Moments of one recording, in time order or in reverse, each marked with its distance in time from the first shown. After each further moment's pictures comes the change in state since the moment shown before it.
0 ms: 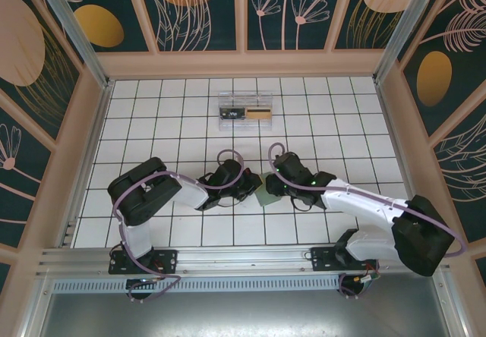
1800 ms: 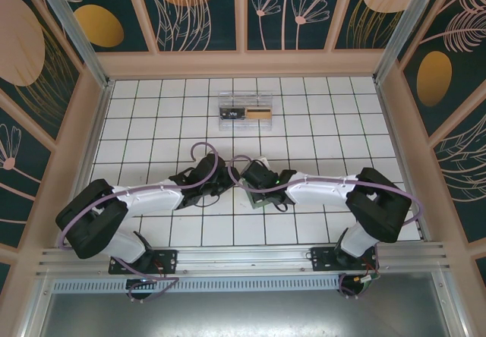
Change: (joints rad) left arm 0.066 -0.394 -0.051 -0.506 -0.193 0.178; right arm 0.181 0.343 0.184 -0.031 0.220 -0.098
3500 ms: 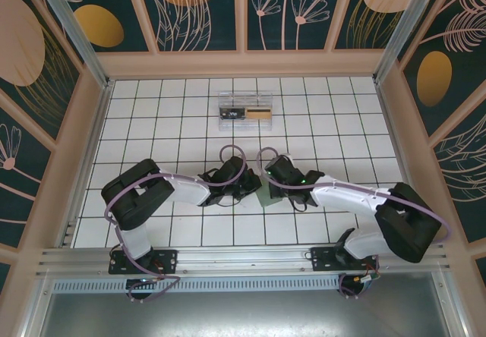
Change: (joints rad) left arm -0.080 0.341 0.130 0.243 0.134 -0.020; right arm -0.177 -0.237 -0.174 -0.012 -0.063 0.059
